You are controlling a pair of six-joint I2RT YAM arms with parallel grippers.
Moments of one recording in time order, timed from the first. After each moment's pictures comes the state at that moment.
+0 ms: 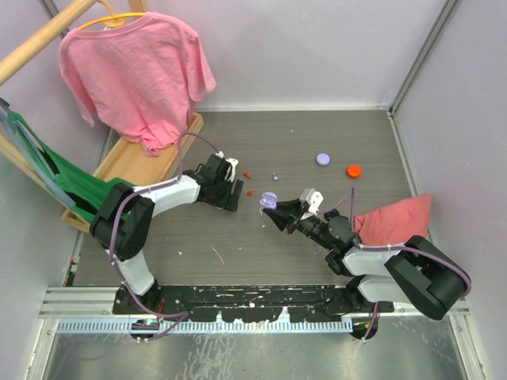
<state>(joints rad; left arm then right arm) -0.57 1.76 1.06 -0.33 0.02 -0.22 0.69 1.24 0.12 1.33 -0.28 0.13</state>
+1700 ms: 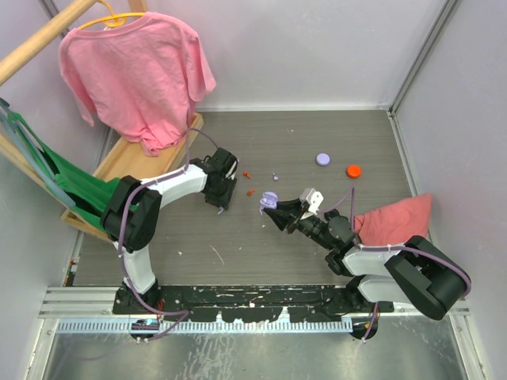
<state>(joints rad) -0.57 1.85 1.23 -0.59 -0.03 -0.27 0.69 1.24 0.12 1.33 -0.27 0.13</state>
